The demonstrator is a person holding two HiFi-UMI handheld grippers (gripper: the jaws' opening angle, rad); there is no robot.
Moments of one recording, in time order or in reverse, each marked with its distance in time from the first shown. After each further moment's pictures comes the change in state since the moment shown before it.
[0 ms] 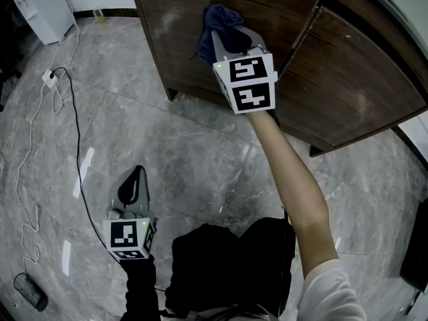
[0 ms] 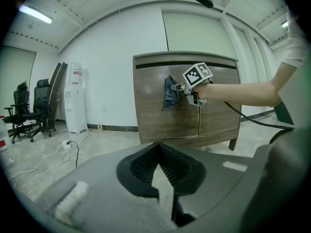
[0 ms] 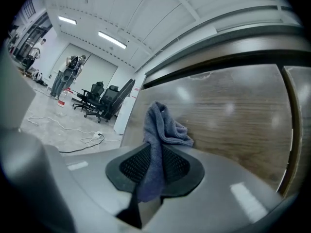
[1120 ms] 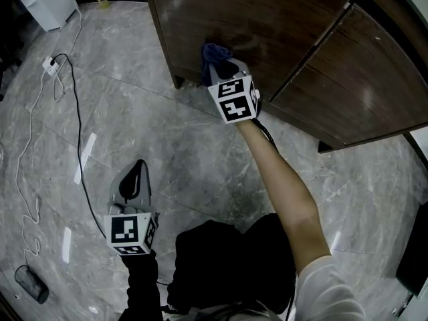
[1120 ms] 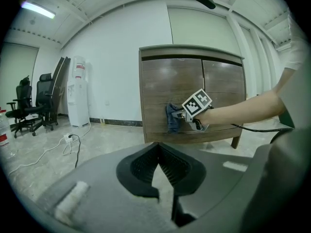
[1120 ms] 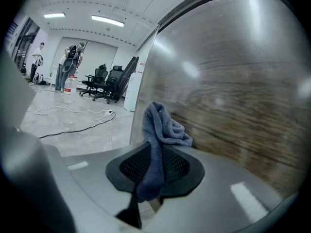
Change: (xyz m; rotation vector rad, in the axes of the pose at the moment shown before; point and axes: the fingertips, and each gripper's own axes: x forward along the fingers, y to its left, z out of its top) left arm 0.010 0.019 -0.024 -0.037 0.050 0.020; right arm 0.040 0.080 -0.167 0.051 0.275 0.115
